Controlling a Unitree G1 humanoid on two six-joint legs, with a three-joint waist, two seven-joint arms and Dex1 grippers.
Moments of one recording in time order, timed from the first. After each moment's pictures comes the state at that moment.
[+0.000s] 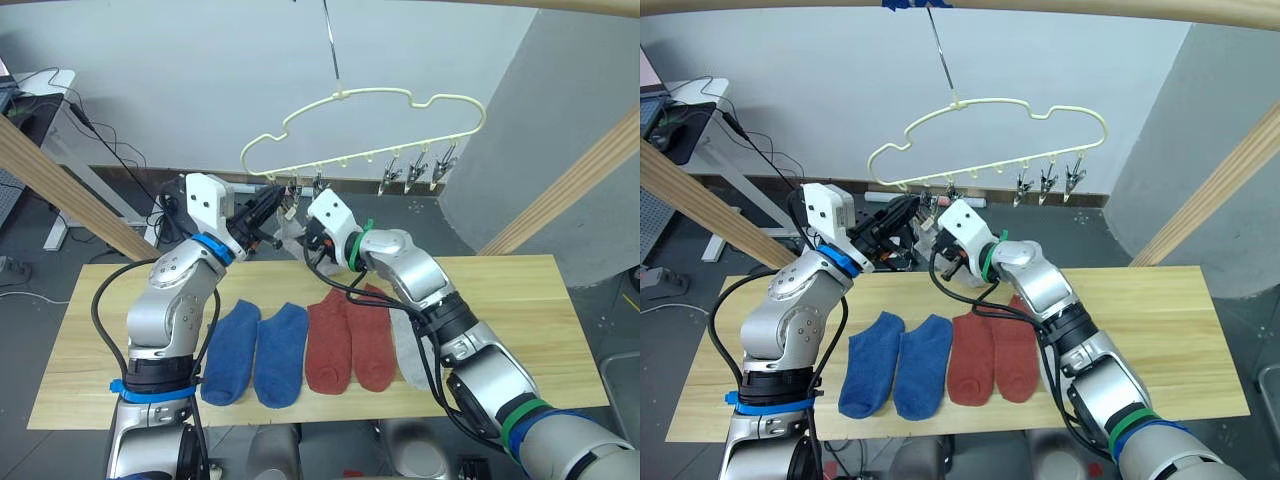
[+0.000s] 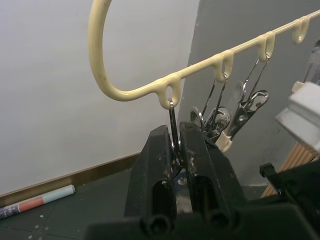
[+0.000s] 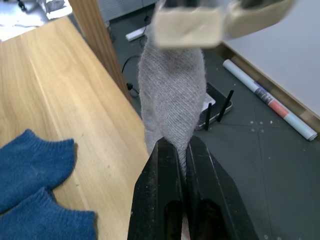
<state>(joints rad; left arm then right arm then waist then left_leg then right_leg) -0.45 0.37 0.16 -0.11 -0.51 0.43 -0.52 -0.85 -0.03 0.32 0.36 0.04 0.53 0.58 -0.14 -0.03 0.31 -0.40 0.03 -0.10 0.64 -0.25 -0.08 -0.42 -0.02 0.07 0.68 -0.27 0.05</state>
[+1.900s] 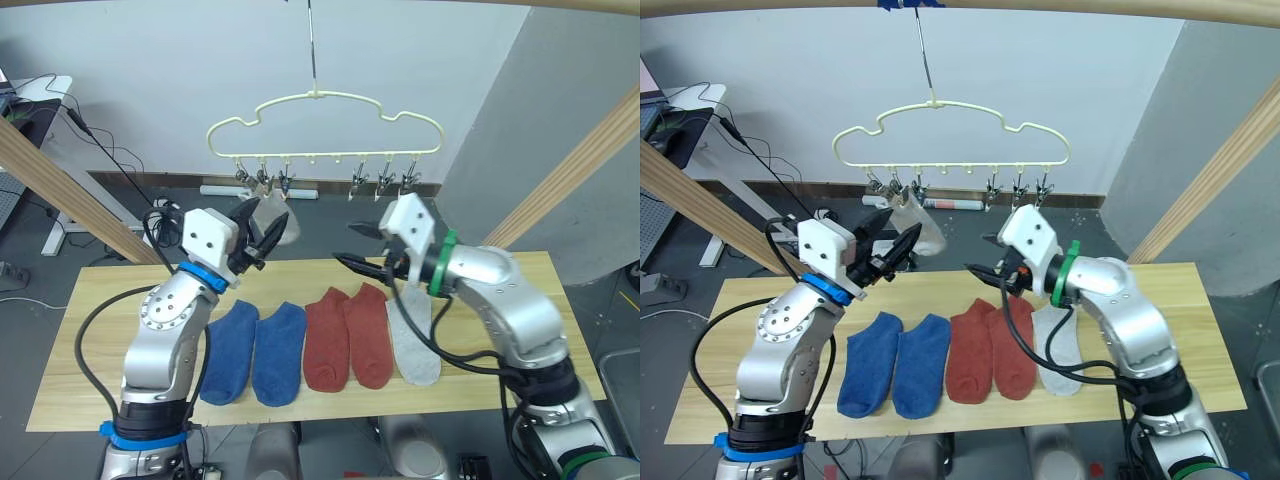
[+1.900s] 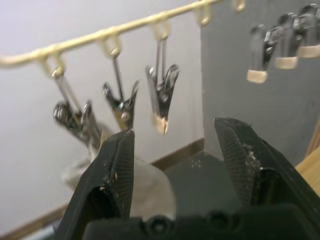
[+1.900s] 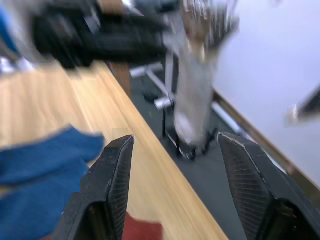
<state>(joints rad) -0.25 0.35 0.10 -0.26 -0.30 0.19 -0.46 -0.52 -0.38 0.14 -0.50 0.28 0.75 0.75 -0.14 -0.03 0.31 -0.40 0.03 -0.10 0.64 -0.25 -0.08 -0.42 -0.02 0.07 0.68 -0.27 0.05</state>
